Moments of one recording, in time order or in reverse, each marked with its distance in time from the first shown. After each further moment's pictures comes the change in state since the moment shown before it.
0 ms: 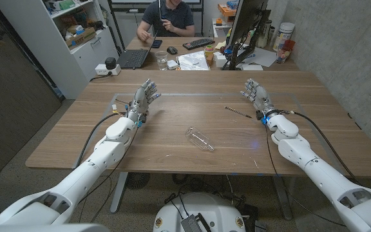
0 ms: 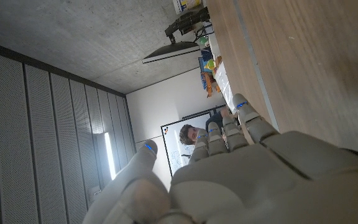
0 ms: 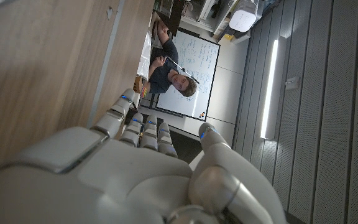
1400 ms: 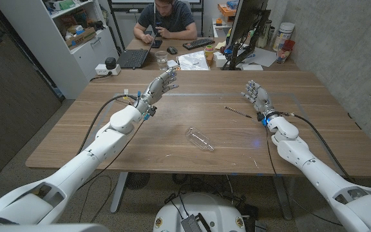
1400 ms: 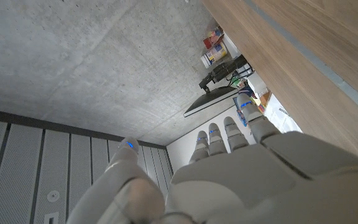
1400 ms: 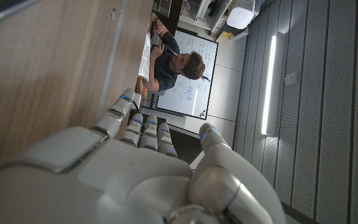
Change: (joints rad) left arm -0.055 0.076 0.084 -0.131 0.186 -0.045 -0.123; left_hand 0.102 -0.145 -0.042 -0.133 0.028 -0.047 -0.057 -0.001 0.000 -0.043 -0.011 -0.005 0.000 -0.026 0.006 0.000 0.000 -0.017 0.053 -0.038 0.000; right arm 0.010 0.024 0.002 0.065 0.021 0.042 0.049; right_hand -0.013 -0.012 -0.007 0.007 0.000 0.000 0.000 0.000 0.000 0.003 -0.004 0.000 0.000 0.004 -0.004 0.000 0.002 0.000 0.000 0.000 0.000
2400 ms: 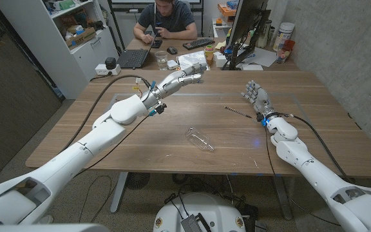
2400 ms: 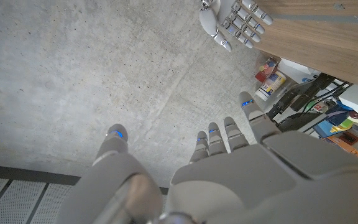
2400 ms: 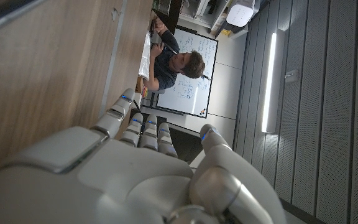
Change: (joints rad) left arm -0.020 0.136 0.051 -0.278 0.177 -0.108 -0.130; left_hand 0.120 -0.054 -0.039 -0.077 0.045 -0.023 0.031 0.005 0.000 -0.005 -0.016 0.012 0.000 -0.008 -0.001 0.004 0.000 0.010 -0.024 -0.011 0.000; right arm 0.001 0.012 0.002 0.013 0.004 0.018 0.002; right_hand -0.008 -0.007 -0.004 0.004 0.000 0.000 0.000 0.000 0.000 0.000 0.000 0.000 0.000 0.000 0.000 0.000 0.002 0.000 0.000 0.000 0.000
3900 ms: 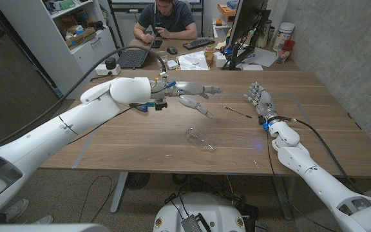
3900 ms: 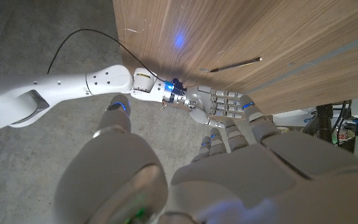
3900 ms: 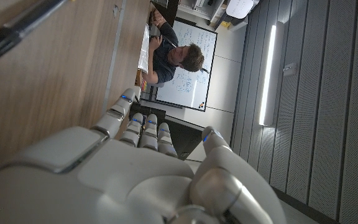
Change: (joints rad) left arm -0.180 0.185 0.101 -0.366 0.421 0.338 -0.316; left_hand 0.323 -0.007 -0.056 -0.052 0.063 -0.122 0.043 0.003 0.009 -0.096 -0.006 -0.004 0.018 -0.050 -0.009 -0.001 0.005 -0.036 0.004 -0.041 0.005; right arm -0.072 -0.018 0.020 -0.077 0.000 0.018 -0.055; right_hand -0.036 -0.009 -0.021 0.021 0.004 0.000 0.000 0.000 0.000 0.004 0.004 0.000 0.000 0.000 0.000 0.000 0.000 0.000 0.000 0.000 0.000
